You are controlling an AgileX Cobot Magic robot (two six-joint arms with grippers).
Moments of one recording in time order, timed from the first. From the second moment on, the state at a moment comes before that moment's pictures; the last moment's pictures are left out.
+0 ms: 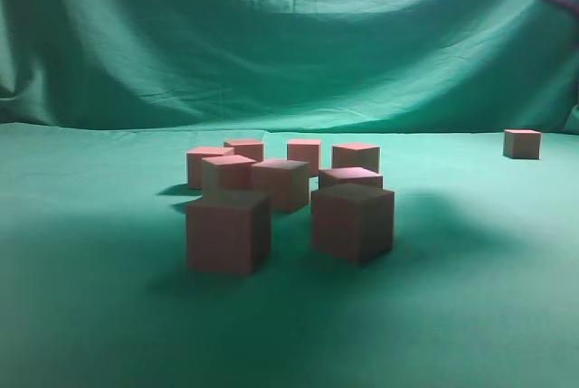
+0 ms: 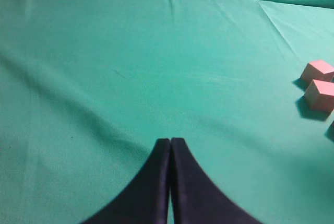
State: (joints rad) left arm -0.01 -0.01 0.02 -0.09 0.35 -0.02; right arm 0.52 1.93 -1.86 -0.30 1.24 0.13
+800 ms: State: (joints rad) left arm -0.01 -0.01 0.02 -0.09 0.35 -0.02; right arm 0.07 2.17 -1.86 -0.01 0.96 0.09
